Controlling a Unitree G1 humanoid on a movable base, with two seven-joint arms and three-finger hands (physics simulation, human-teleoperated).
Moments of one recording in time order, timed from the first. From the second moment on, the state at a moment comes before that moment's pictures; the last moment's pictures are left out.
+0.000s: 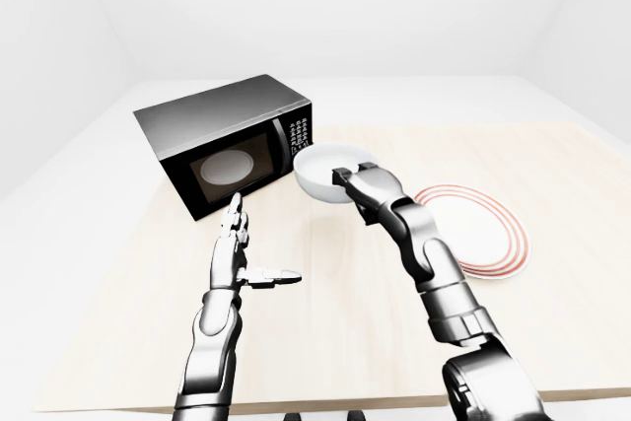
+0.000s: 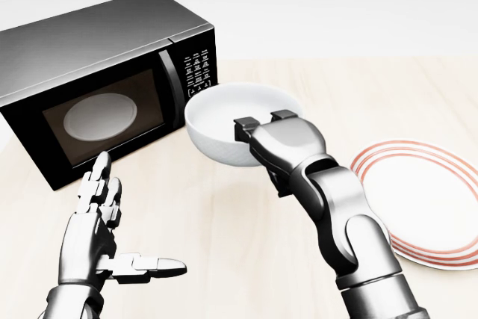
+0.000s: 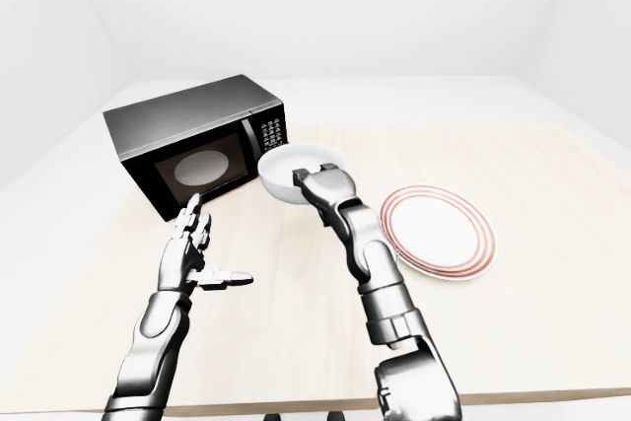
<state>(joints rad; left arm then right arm) 0.00 0.02 0.04 0.00 -0.02 0.00 -0.04 -0.57 -0.09 0.10 0.28 -1.28 -0.09 0.43</state>
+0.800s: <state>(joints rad) 0.00 0.02 0.04 0.00 -0.02 0.00 -0.04 -0.62 -0.23 0.01 0.37 -1.29 -0.09 0.30</state>
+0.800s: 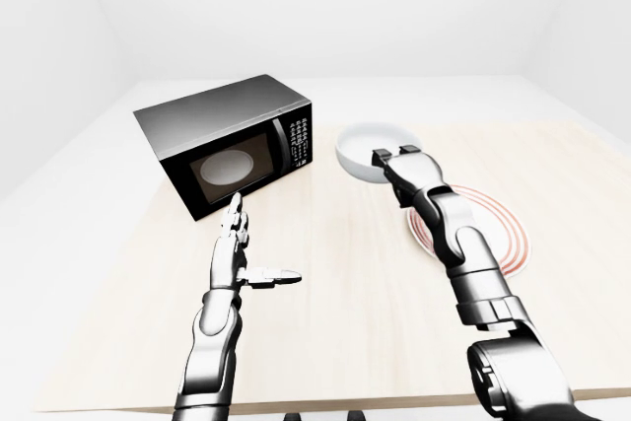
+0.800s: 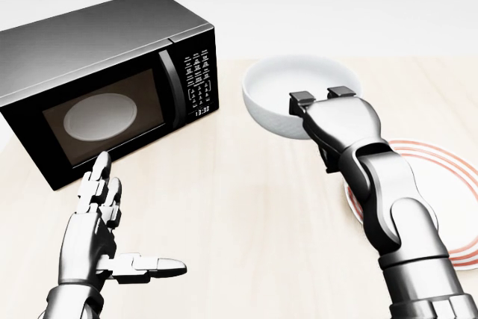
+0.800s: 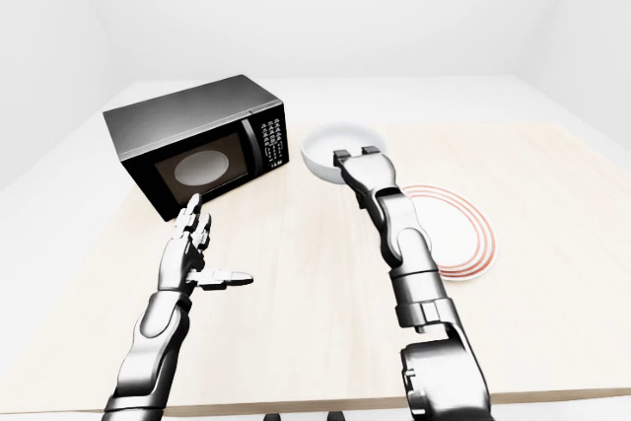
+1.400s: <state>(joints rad) 0.00 0.02 0.04 0.00 -0.02 0.00 -0.04 -0.54 -0.38 -0.09 0.38 -1.19 -0.09 0.26</state>
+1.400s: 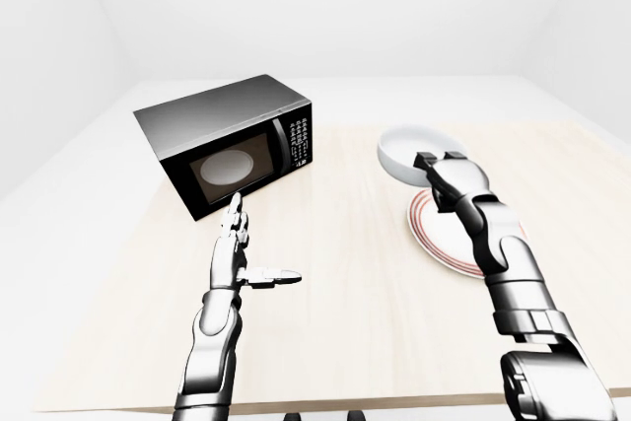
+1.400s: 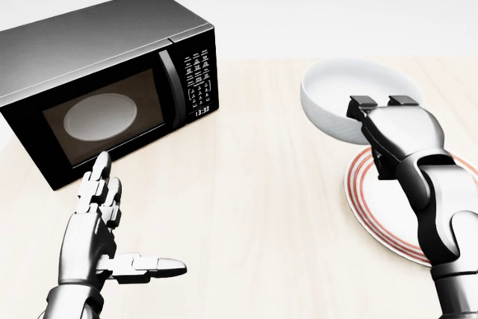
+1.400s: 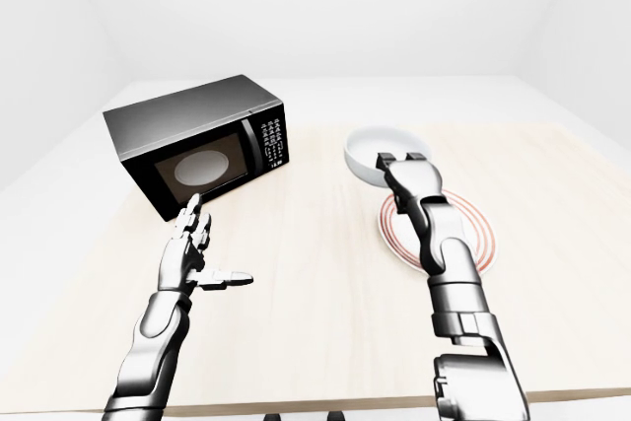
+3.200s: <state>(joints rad) 0.00 0.02 0.04 0.00 -0.02 0.00 -0.04 -0.39 -0.55 -0.20 0.51 -1.07 -0.09 0.14</state>
